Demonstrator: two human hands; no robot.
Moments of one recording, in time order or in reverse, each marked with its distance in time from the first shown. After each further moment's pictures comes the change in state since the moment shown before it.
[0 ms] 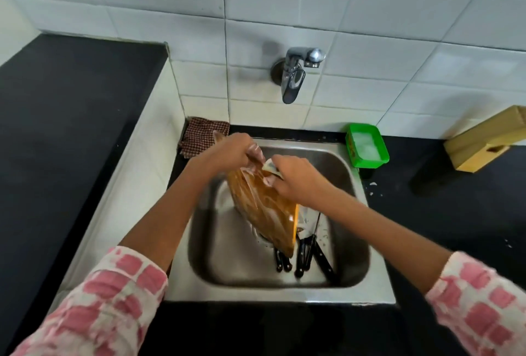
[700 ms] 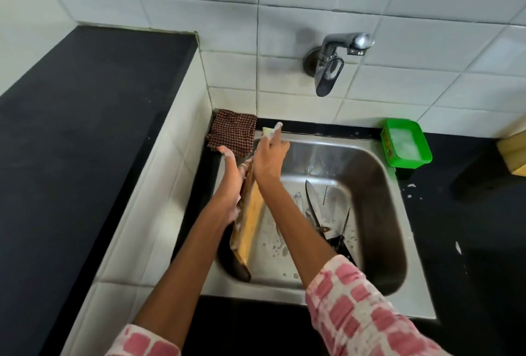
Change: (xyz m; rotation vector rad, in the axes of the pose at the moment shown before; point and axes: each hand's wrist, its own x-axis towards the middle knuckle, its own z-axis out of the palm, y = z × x) left_hand -0.054 -0.025 0.062 -1.393 0.277 -0.592; right_hand 0.102 -0.077 0.072 1.065 0.508 0.523
